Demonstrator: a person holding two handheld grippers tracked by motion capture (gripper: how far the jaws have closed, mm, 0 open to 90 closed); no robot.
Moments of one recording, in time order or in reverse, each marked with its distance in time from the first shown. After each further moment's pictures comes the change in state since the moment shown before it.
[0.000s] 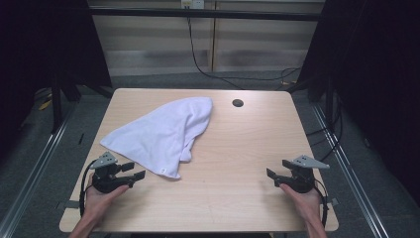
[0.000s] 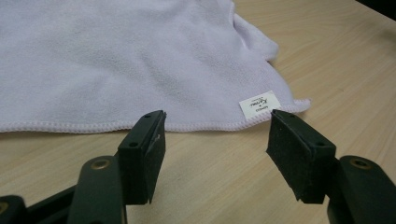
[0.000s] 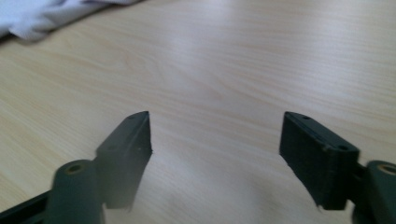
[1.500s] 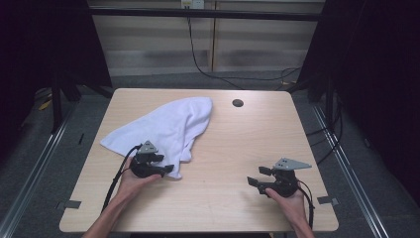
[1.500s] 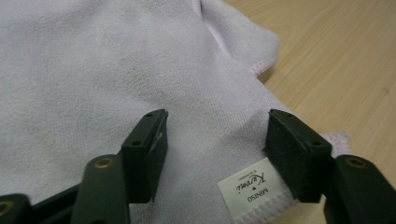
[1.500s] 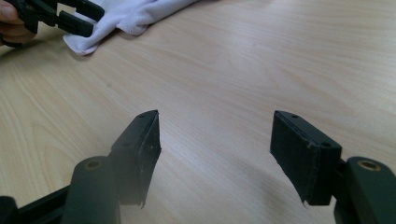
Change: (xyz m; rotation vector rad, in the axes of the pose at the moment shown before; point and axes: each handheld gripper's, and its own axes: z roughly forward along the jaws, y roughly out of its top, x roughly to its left) left arm -0.027 0.033 0.093 0.183 -0.016 0.206; right arm 0.047 0.010 0.013 0.035 0.248 -0.016
